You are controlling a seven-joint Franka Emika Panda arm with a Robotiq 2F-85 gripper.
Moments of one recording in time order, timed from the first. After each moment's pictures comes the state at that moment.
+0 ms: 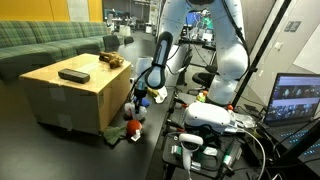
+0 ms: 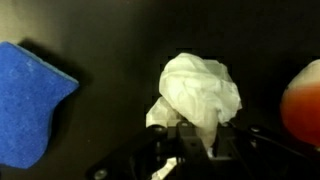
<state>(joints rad) -0.26 0.51 0.28 -2.57 -0.13 3.09 -0.15</state>
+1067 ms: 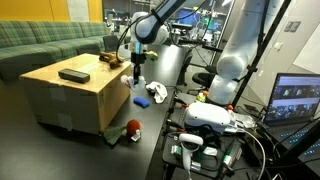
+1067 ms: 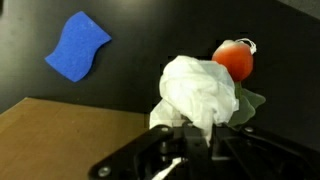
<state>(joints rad) -0.31 -0.04 0.36 -2.51 0.24 2.43 -0.51</state>
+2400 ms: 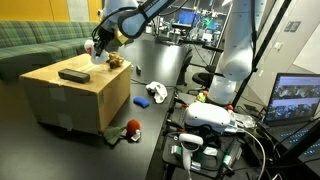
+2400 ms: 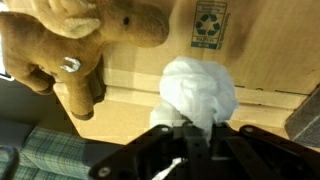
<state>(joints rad) -0.03 0.18 0.12 -2.11 -0.35 2.76 0.18</state>
